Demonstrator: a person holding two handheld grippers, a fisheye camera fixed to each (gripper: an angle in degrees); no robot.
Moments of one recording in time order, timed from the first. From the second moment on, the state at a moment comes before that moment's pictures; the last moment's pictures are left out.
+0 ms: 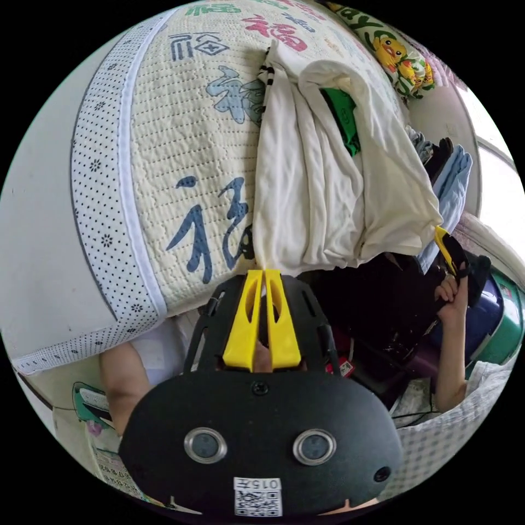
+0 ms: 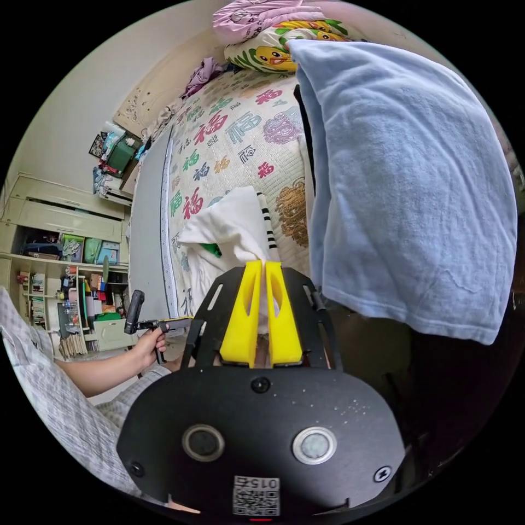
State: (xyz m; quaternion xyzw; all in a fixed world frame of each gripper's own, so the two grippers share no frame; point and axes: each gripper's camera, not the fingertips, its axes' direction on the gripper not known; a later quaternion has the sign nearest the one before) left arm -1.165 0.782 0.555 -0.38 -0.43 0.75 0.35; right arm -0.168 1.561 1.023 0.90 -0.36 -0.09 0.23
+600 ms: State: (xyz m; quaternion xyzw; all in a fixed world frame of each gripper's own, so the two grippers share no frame) left arm -0.888 0.700 0.382 -0.56 -0.03 0.72 0.41; right arm -0.192 1.610 1.198 0.89 -0.36 -0.26 0.02
